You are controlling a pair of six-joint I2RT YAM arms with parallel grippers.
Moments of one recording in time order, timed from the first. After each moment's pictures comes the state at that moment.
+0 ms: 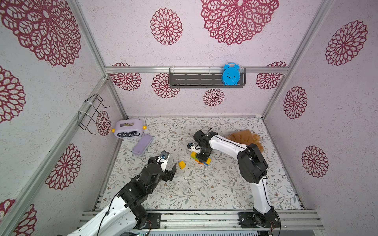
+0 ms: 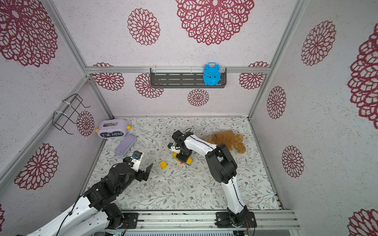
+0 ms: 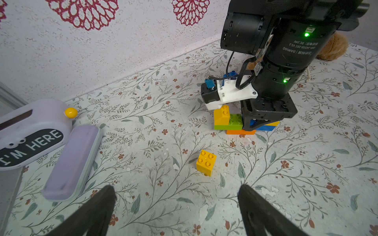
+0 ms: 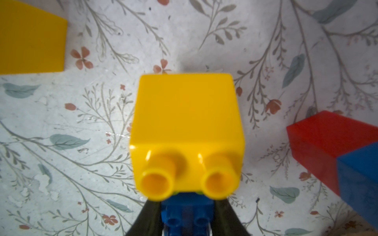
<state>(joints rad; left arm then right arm) -0.74 0.66 0.56 -0.37 -0.39 -0.03 0.72 2.12 1.69 -0.99 -0.01 -0.35</state>
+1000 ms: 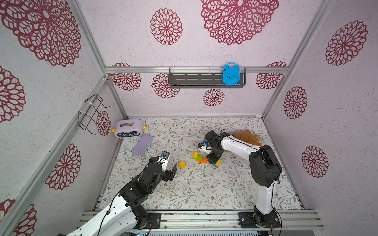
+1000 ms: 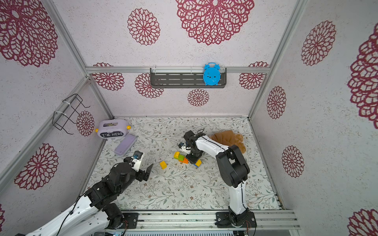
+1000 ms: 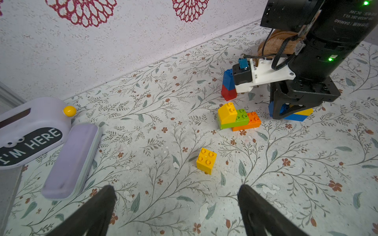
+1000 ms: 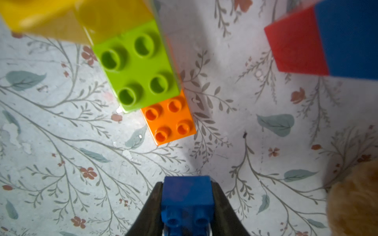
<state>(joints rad) -0.74 0.67 0.56 -0.37 -0.39 -0.03 0.61 1.94 1.43 -0.94 -0.04 -0.35</state>
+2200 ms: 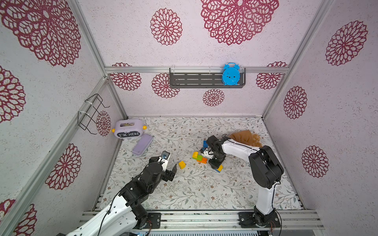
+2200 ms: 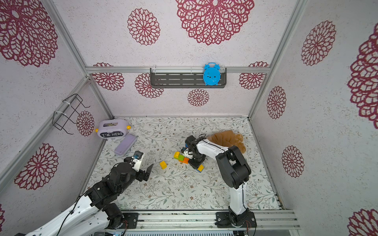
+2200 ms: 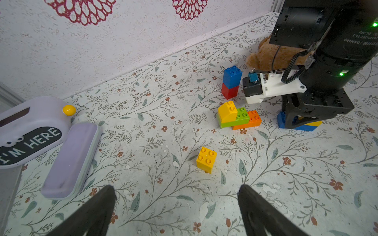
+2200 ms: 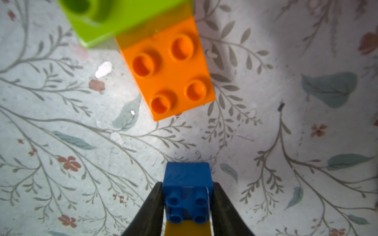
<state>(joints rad) -0.74 0.68 0.56 -0.37 -0.39 -0.03 0.61 1.92 1.34 -0.92 -0.02 -0.32</state>
